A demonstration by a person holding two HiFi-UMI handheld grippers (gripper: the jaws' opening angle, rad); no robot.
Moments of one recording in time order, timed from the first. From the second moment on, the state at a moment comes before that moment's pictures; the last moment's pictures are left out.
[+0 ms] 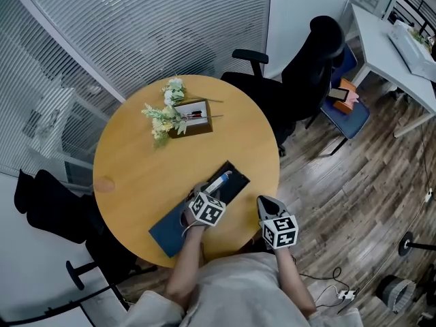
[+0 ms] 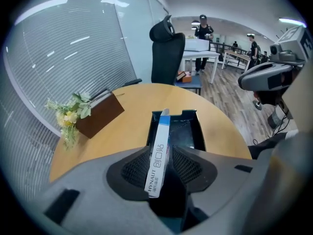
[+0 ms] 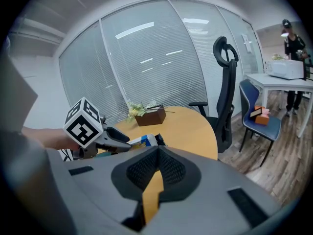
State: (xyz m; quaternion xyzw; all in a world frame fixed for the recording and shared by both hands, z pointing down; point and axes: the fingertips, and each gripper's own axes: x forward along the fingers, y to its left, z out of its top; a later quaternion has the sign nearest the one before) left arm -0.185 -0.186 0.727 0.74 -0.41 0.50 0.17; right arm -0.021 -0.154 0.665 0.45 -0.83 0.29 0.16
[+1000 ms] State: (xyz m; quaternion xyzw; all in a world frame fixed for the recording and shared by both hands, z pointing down) left arm -0.160 -0.163 0.742 0.75 -0.40 0.49 0.19; right arm -0.023 -0.155 0.669 0.44 -0.83 0.29 0.17
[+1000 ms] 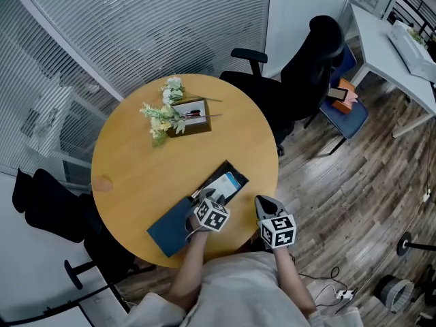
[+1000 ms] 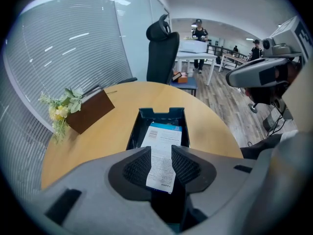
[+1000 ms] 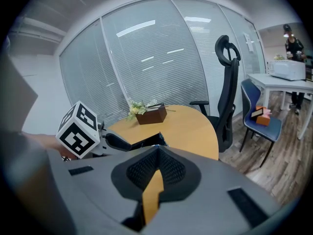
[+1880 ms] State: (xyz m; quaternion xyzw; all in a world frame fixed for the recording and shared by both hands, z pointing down) left arm -0.201 -0.145 0.686 0.77 -0.47 0.33 0.26; right arm -0.058 -0.153 0.673 0.39 -0.85 0.28 0.20
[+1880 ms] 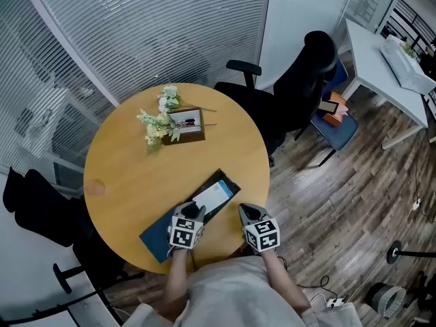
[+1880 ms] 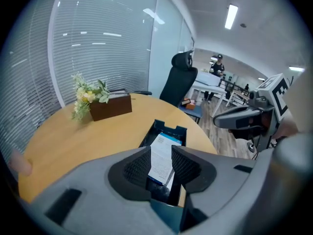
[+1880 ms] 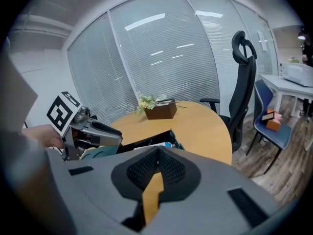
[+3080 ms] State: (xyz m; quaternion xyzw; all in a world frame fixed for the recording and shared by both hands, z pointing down) left arm -0.216 -0.135 0.644 0.79 -0.53 0.18 0.25; right arm -0.115 -0.154 0.668 0.31 -0.89 0.24 0.22
